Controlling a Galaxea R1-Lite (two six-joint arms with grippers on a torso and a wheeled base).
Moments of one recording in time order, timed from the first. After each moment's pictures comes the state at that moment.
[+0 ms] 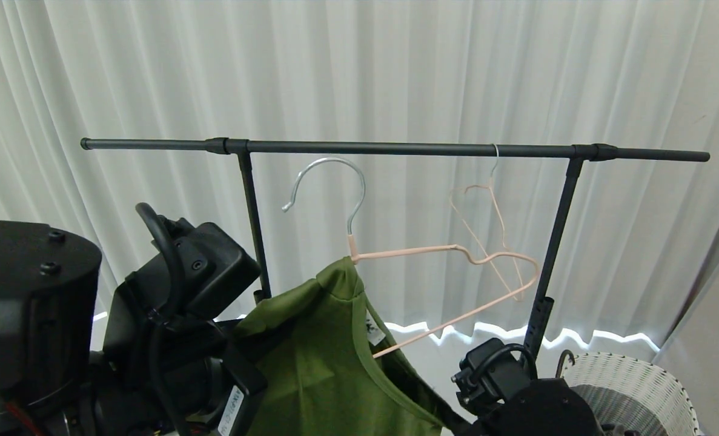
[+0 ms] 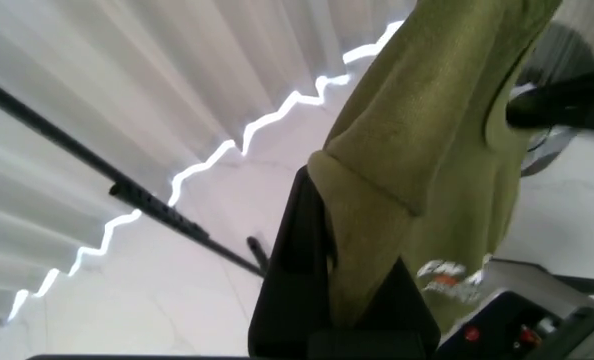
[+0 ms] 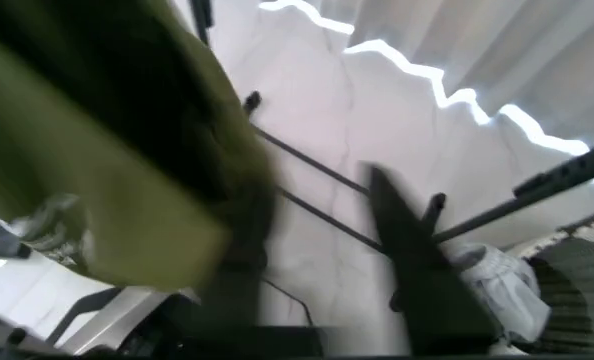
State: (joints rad) left arm -0.84 1.27 -0.71 -0.07 0.24 0.15; right arm 1.17 1.76 -0.50 -0.62 -0.52 0.38
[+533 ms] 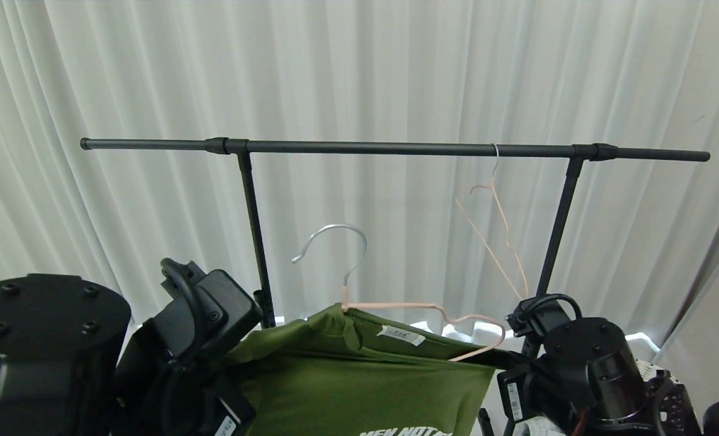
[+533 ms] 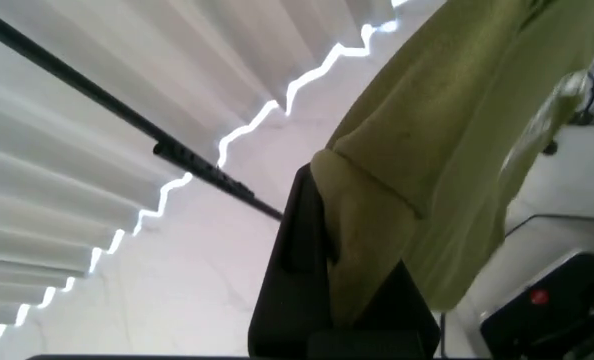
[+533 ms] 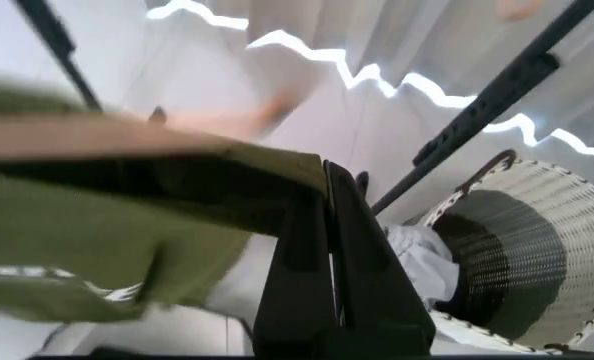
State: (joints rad) left arm -0.84 1.26 -0.61 -0.07 0.35 0.22; right arm 0.89 1.70 -0.46 -0.62 -0.54 0.31
